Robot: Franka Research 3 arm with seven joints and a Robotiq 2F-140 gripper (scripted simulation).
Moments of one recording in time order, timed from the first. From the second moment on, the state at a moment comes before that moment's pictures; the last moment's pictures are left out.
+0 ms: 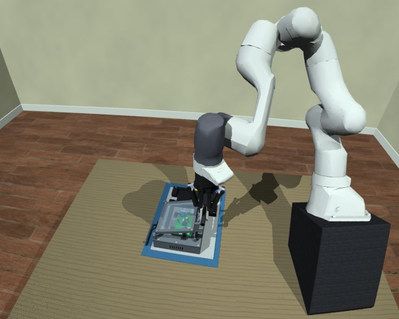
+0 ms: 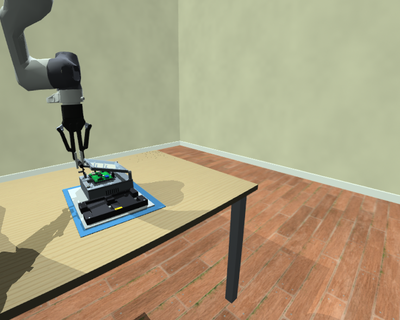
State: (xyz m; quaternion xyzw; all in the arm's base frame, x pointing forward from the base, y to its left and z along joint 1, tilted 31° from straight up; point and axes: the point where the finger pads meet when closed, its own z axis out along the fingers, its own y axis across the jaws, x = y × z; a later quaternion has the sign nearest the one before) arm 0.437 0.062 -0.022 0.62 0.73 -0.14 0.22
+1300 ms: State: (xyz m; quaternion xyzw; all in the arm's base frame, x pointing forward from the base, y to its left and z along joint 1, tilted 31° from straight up) arm 0.435 0.041 -0.057 0.63 0.73 -0.14 0.23
